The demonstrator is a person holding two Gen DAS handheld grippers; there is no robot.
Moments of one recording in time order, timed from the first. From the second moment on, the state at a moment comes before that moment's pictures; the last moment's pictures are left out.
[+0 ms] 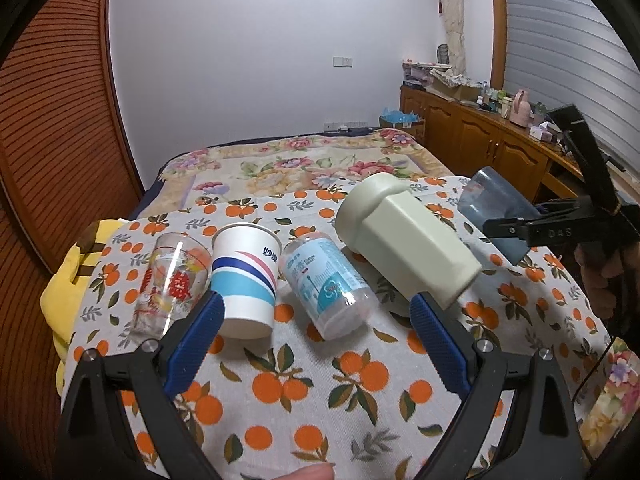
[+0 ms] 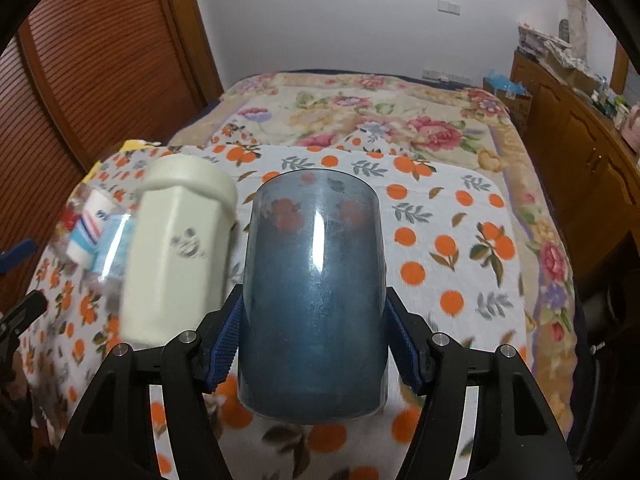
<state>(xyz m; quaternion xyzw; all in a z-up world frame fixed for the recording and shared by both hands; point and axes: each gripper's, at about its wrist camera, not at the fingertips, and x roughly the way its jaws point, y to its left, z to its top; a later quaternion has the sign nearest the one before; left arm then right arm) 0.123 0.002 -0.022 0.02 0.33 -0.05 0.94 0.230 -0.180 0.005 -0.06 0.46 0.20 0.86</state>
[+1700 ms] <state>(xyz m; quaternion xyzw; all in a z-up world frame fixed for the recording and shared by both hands) 0.057 0.040 -0.043 -0.02 0.37 -0.02 0.93 0.082 -0.069 -0.024 -0.08 0.46 0.30 0.83</state>
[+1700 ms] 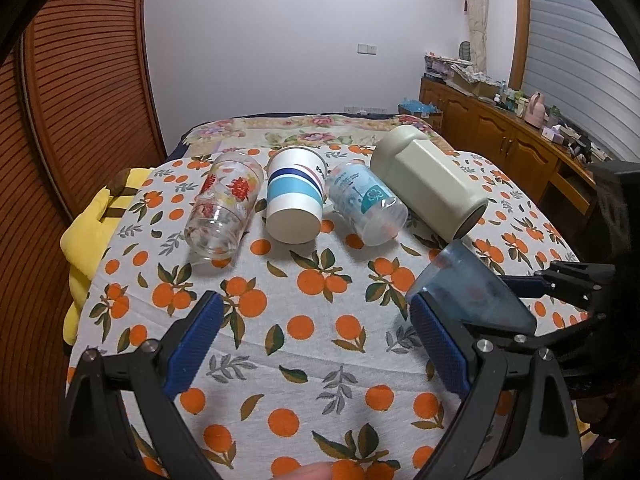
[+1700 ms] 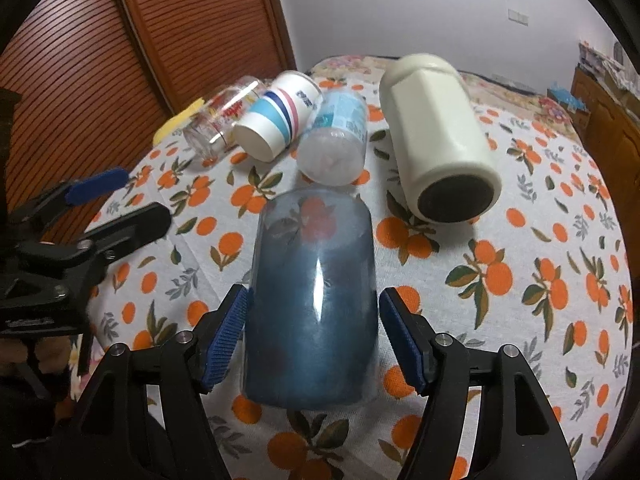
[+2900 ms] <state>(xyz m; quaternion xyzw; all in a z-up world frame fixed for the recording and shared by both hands) 0.113 -0.042 -0.061 -0.08 0.49 -0.06 0.86 0.069 -0.189 -0.005 0.02 0.39 0.26 0.88</state>
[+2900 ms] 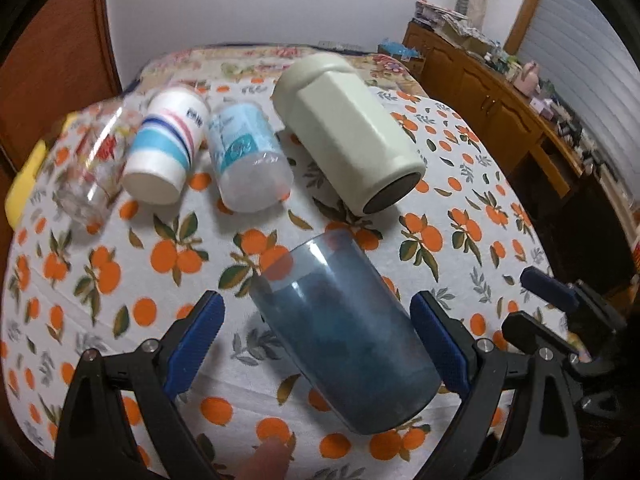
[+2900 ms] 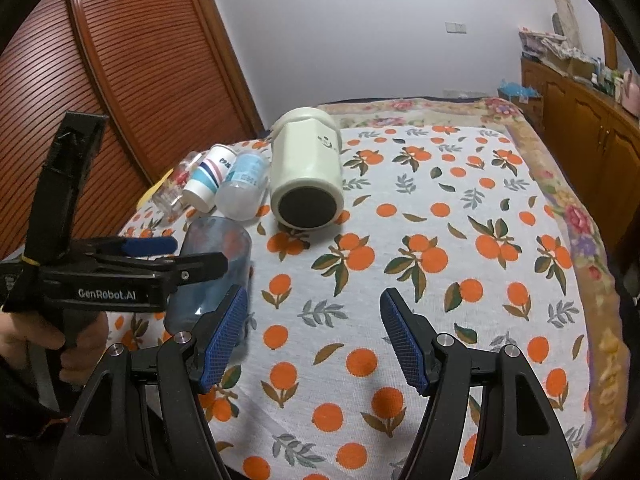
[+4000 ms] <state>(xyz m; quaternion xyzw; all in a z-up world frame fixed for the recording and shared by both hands) 0.118 -0.031 -0.043 -0.04 0.45 -0.11 0.88 0.072 -0.185 -0.015 0.02 0.40 0.26 0.88</state>
